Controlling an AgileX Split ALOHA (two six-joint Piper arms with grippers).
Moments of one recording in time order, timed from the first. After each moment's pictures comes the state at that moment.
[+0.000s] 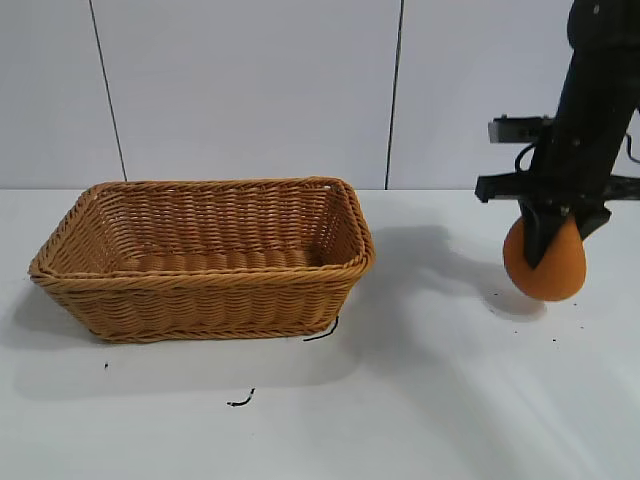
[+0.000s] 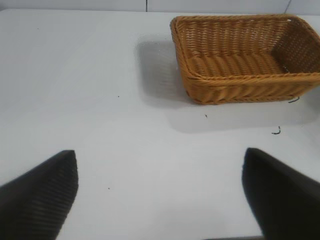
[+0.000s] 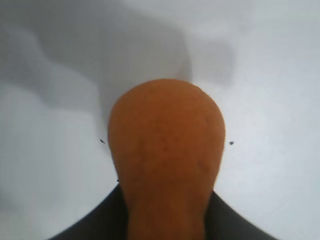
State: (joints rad) left arm -0.03 -0.01 -0.50 -0.05 1.07 0.00; right arm 0.07 2.01 -1.81 0.06 1.15 0.03
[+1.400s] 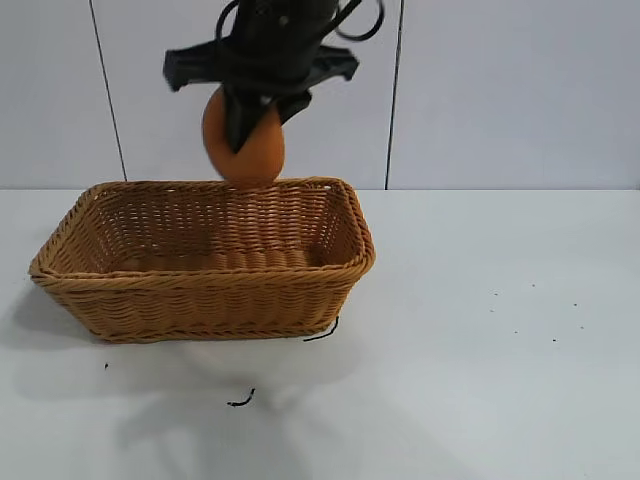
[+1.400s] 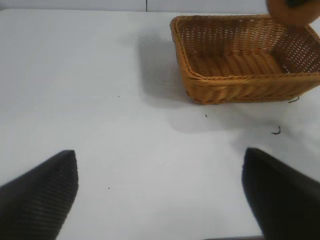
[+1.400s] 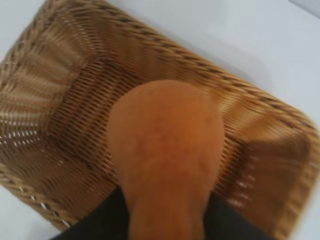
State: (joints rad) left arm -0.03 -0.01 -0.50 -0.05 1.07 0.00; right arm 0.66 2.35 -1.99 0.06 0.81 0.04
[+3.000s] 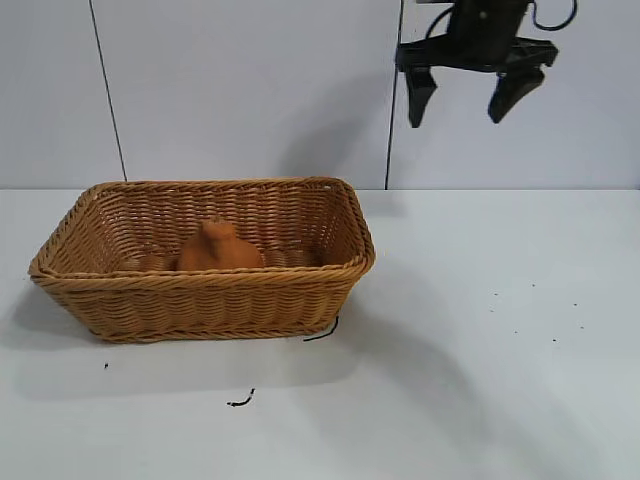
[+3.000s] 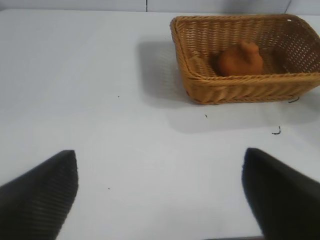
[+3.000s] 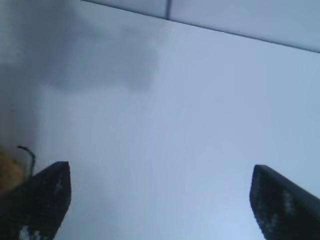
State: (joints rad) left arm -0.03 -0.01 -0.50 -0.05 1.07 0.00; right arm 0.06 2.36 -2.34 -0.02 1.21 0.10
